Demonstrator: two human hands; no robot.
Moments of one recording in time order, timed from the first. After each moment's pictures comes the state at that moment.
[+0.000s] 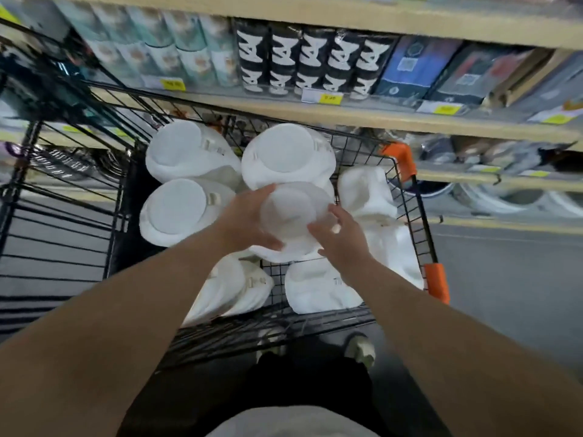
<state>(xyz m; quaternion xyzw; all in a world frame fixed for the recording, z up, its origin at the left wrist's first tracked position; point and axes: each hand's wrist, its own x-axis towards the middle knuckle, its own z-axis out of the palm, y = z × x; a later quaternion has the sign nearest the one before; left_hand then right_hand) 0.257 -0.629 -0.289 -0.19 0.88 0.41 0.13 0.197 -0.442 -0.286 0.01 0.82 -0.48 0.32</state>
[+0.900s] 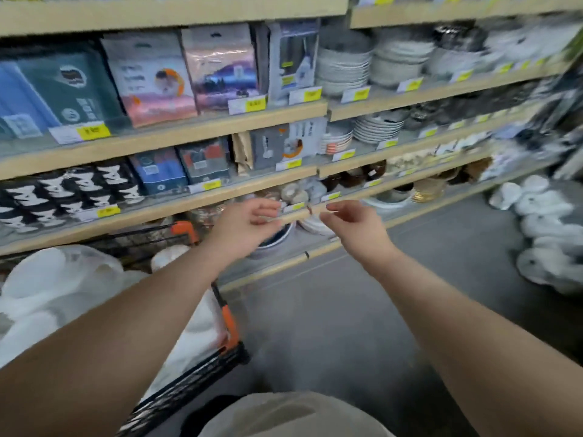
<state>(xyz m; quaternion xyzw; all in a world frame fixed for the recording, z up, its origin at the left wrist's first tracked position) 0.094 -0.252 -0.141 -0.01 0.85 0.53 0.04 0.085 -0.050 -0.137 0.07 0.83 -0.55 0.05</state>
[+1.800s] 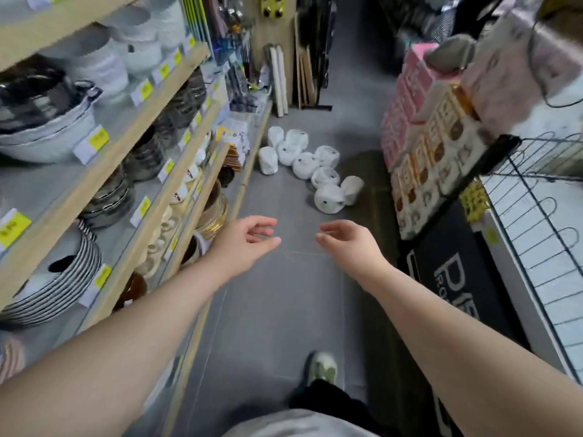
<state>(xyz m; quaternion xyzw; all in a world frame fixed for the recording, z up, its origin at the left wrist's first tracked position) -0.261 0.313 -0.165 0.39 0.75 0.43 0.33 -0.090 0.433 -0.175 0.48 0.69 -0.51 -0.18</state>
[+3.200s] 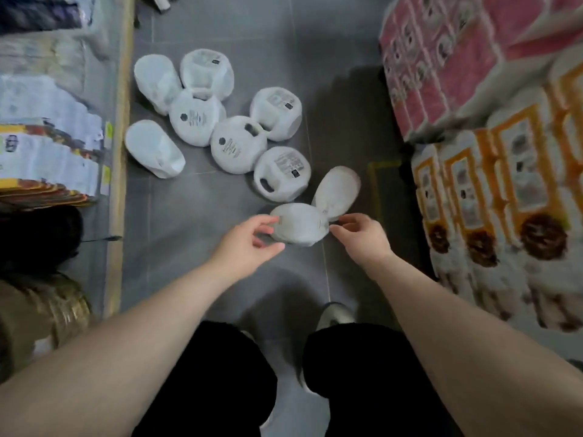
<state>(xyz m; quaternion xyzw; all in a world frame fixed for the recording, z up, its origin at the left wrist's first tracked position) -0.504 1.054 -0.571 0.42 0.74 0.24 0.47 -0.307 1.146 -0.570 0.69 0.53 -0.49 -0.04</state>
